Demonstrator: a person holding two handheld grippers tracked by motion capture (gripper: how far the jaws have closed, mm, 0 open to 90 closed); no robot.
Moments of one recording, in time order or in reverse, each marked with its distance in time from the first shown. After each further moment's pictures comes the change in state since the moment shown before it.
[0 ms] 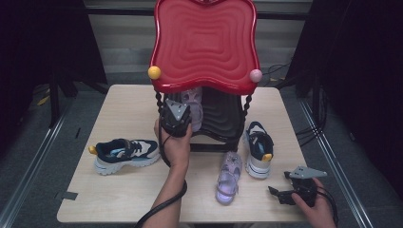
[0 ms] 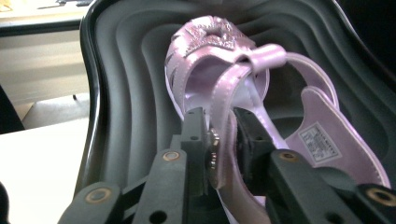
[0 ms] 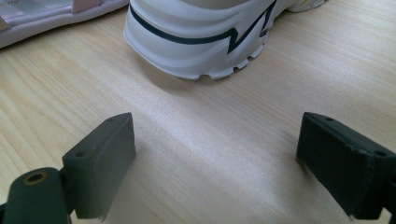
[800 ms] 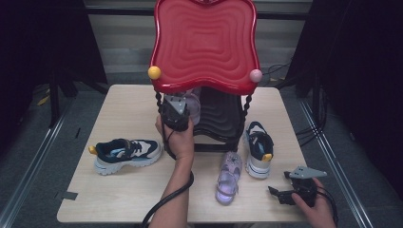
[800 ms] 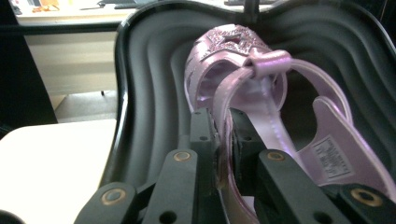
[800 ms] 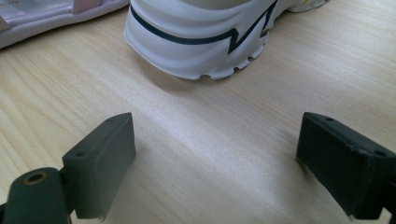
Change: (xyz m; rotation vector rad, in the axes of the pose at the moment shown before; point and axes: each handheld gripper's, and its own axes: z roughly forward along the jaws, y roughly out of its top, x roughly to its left) left arm -0.005 0.010 0.010 -0.024 0.121 -0.054; right arm 0.000 0.000 0.000 -0.003 0.000 -0.007
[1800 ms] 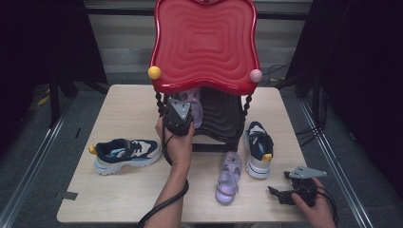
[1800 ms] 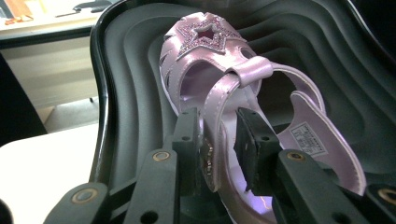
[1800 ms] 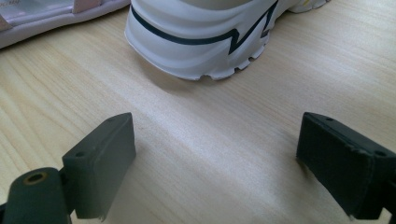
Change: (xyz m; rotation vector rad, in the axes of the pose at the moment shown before) left arm 0.000 -0.002 -0.010 0.031 -0.074 0.097; right arm 0.000 0.000 0.000 -0.001 0.002 -0.002
